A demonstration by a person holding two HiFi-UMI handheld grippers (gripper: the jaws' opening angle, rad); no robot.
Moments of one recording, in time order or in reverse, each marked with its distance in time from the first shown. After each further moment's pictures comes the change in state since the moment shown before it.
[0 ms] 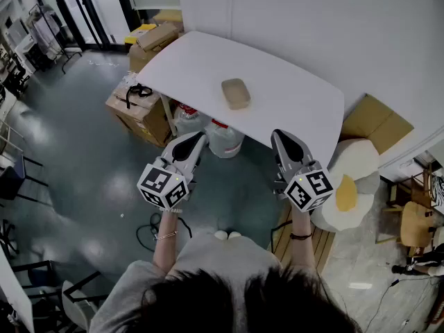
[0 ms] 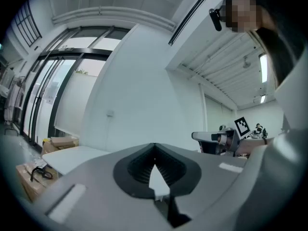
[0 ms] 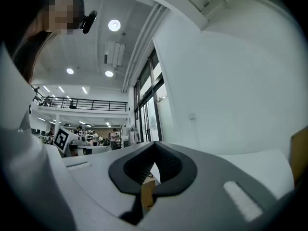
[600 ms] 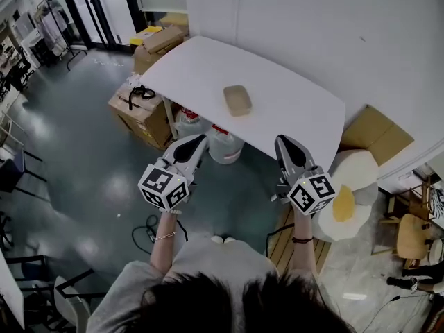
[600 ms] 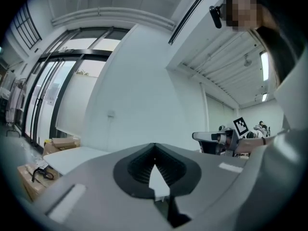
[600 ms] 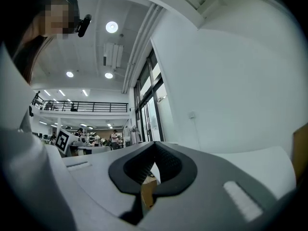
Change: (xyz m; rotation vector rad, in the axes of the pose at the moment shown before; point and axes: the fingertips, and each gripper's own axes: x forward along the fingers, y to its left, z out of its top) left arm 0.008 -0.006 0.000 0.008 0.004 0.015; right arm -0.005 -0.018 0.003 0.025 0.014 0.024
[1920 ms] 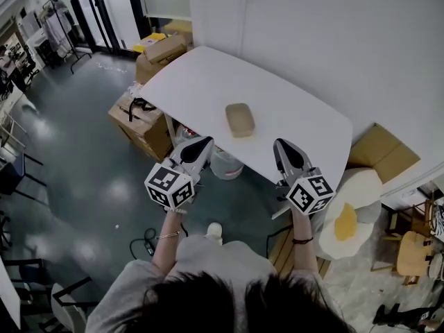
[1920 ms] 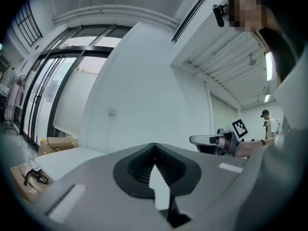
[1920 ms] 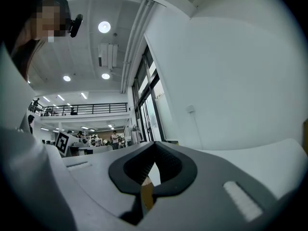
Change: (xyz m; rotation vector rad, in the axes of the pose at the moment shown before) left arm 0.082 0.052 -0.009 -0.014 0.002 0.004; right arm 0.081 -0.065 -0.017 0.067 0.023 0.021
